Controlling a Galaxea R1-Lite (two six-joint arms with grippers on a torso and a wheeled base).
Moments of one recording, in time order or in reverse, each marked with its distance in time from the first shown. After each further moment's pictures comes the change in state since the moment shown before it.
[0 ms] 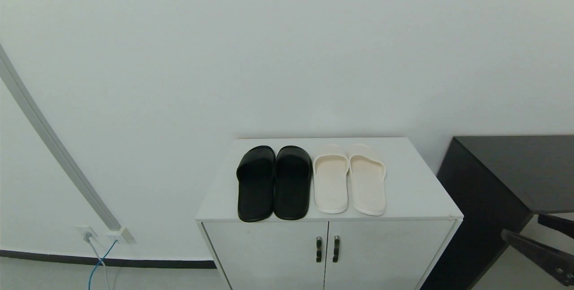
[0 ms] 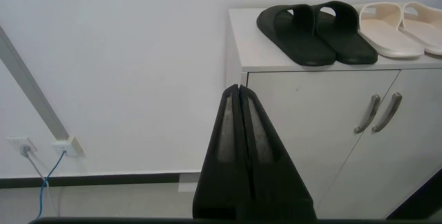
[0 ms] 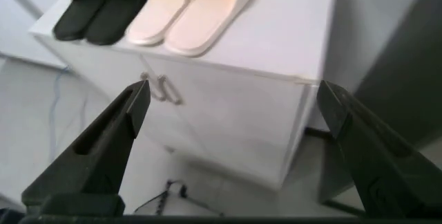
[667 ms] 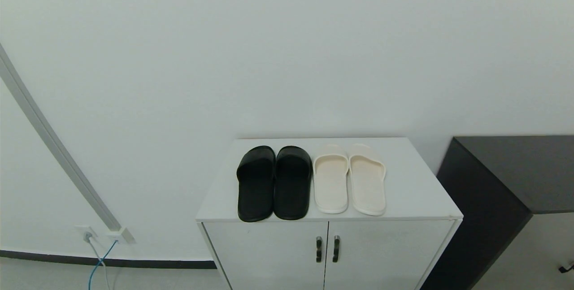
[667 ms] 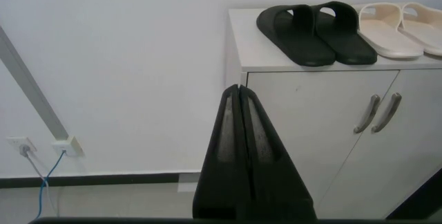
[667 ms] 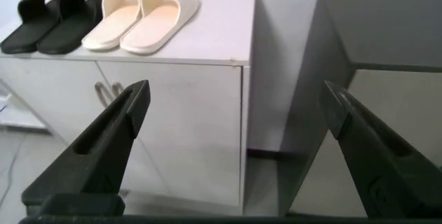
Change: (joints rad) left arm 0.000 0.000 0.000 0.000 0.000 -0.002; right arm -0.292 -0.637 0.149 0.308 0.044 -0.083
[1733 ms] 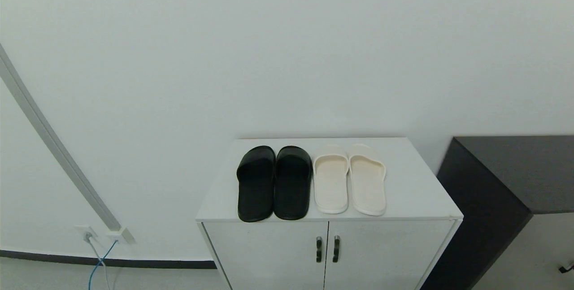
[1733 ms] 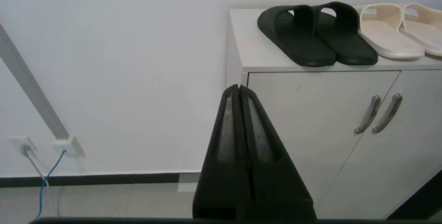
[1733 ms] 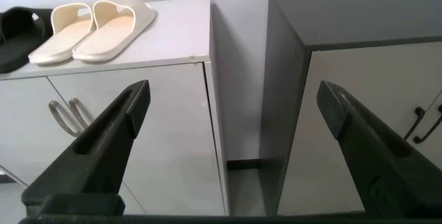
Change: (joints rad) left arm 0.000 0.000 0.000 0.000 0.003 -0.001; right arm -0.010 -0.313 0.129 0.053 -0.154 0.022
